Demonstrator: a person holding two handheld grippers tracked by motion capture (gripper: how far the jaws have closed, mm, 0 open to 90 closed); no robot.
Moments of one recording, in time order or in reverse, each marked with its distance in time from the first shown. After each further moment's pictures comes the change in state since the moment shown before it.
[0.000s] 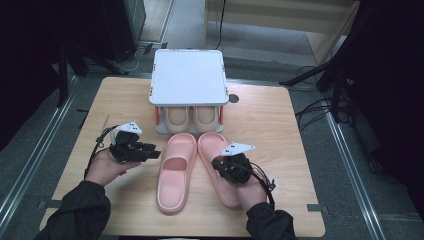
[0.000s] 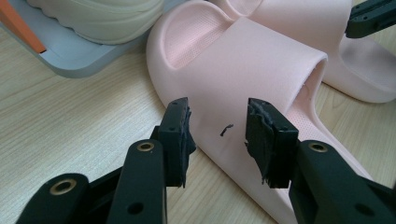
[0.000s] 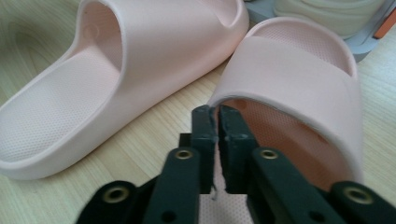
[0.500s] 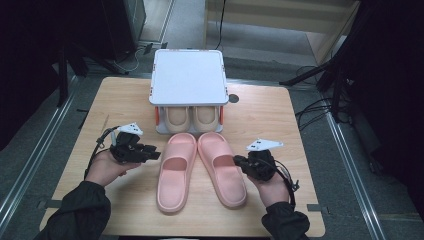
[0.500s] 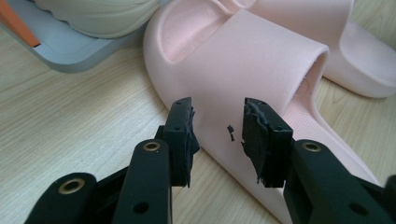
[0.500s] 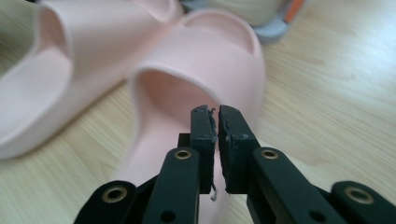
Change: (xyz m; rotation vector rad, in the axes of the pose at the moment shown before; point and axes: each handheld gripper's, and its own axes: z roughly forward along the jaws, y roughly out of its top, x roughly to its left) left arm 0.000 -0.003 0.005 0.016 -0.010 -0.001; right arm -0.045 -0.014 -0.044 -0.014 -0.067 0.069
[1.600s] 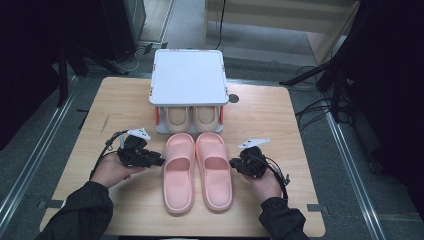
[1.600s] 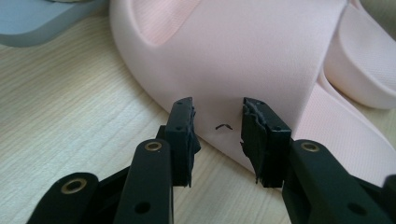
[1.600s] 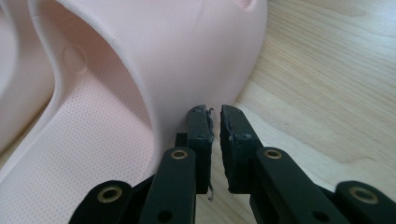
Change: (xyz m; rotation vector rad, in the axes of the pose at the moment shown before) left arm -0.003 -0.004 0.020 0.091 -0.041 0.010; right arm -0.009 -0.006 0.047 0.134 0.020 0.024
